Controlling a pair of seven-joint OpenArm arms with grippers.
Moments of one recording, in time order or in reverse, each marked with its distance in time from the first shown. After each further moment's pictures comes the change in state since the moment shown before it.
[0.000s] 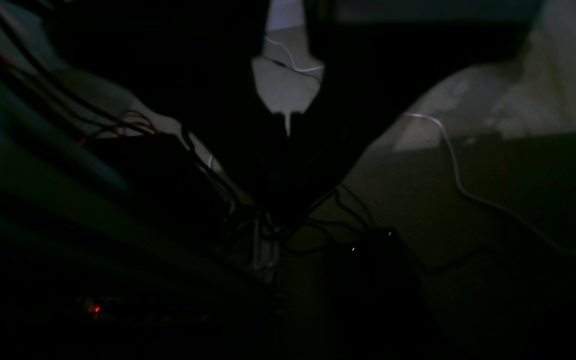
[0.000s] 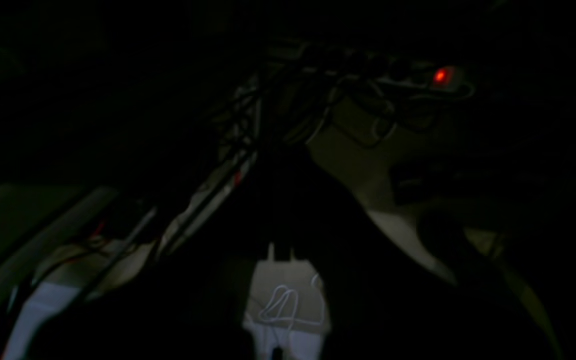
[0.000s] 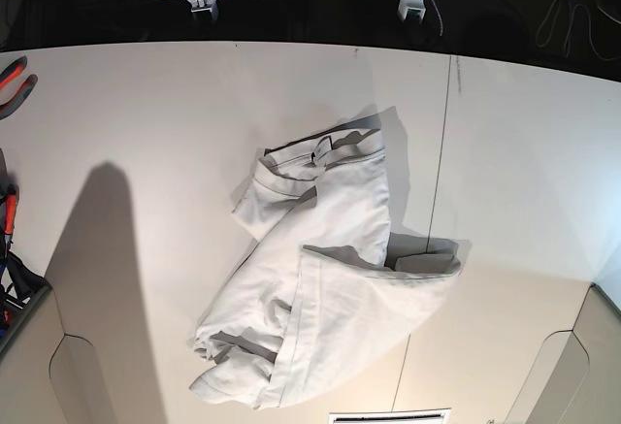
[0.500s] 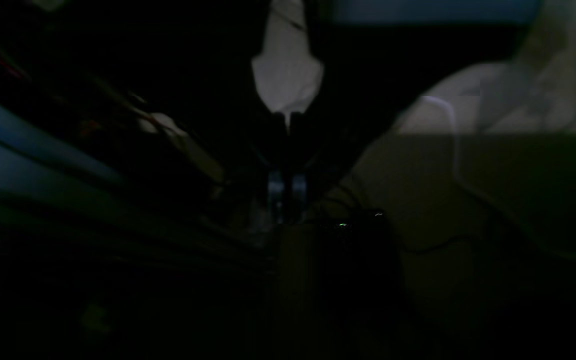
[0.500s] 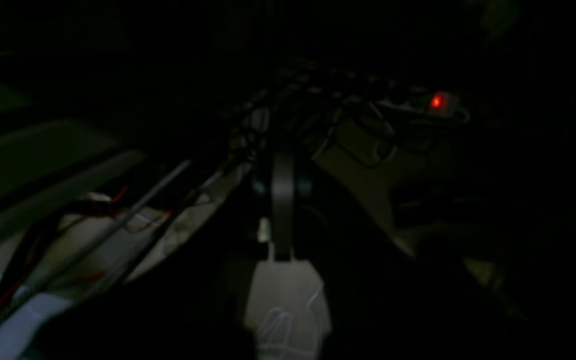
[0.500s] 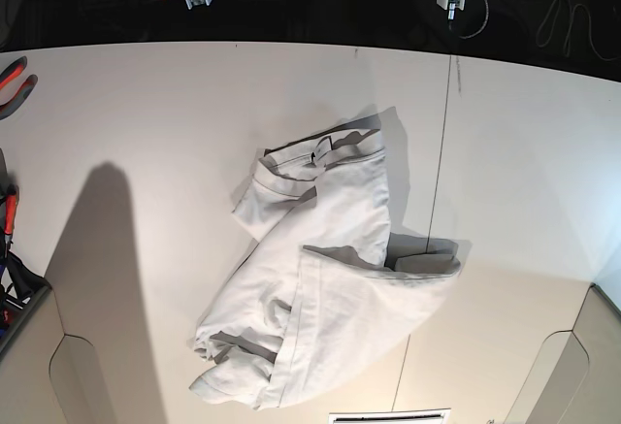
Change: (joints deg) left arm 12.7 -2.2 -11.6 18.6 -1.0 -6.7 -0.6; right arm -13.5 5.1 0.0 21.2 -2.4 -0.3 -0.3
